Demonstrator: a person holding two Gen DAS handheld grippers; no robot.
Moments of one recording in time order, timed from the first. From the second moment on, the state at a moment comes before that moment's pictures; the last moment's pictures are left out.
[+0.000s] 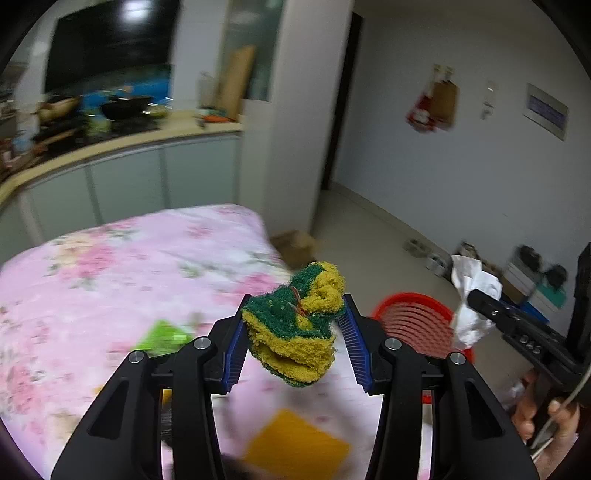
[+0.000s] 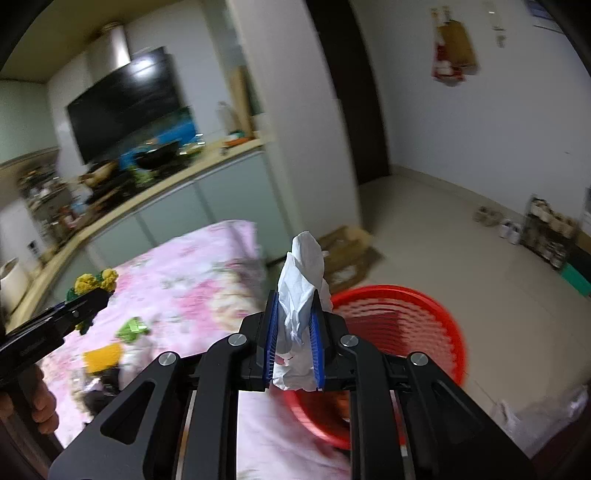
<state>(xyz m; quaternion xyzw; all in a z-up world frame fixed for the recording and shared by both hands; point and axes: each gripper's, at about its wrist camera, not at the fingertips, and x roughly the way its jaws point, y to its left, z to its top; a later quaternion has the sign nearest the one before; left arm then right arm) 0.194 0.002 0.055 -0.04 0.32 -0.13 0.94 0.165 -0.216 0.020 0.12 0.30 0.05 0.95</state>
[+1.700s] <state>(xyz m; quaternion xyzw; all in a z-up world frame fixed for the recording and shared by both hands) 0.179 -0.011 0.009 -0.03 0.38 -0.12 0.92 0.152 -0.209 -0.005 0.13 0.32 0.08 0.93</state>
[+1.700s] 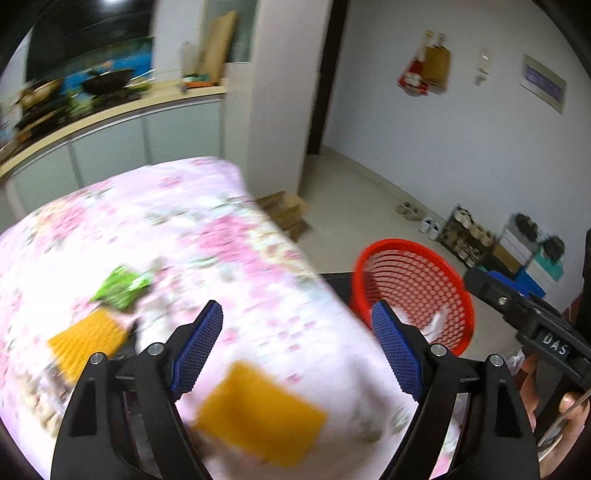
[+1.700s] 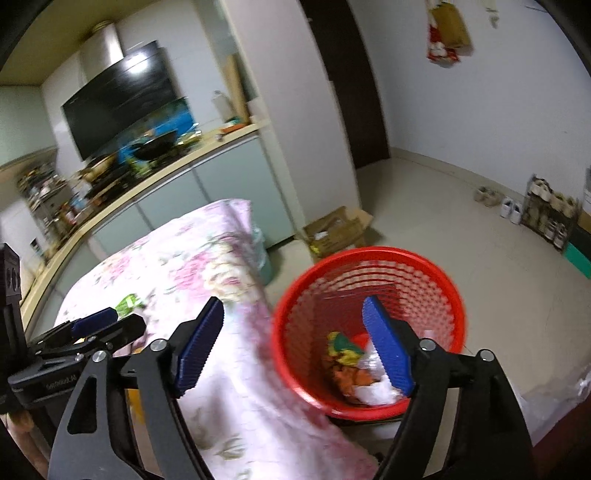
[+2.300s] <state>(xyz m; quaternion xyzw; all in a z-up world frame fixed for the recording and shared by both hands) 0.103 0.169 0.005 -0.09 0.36 0.07 0.92 0.154 -0.133 -0.012 0.09 0.36 0.18 0.91</state>
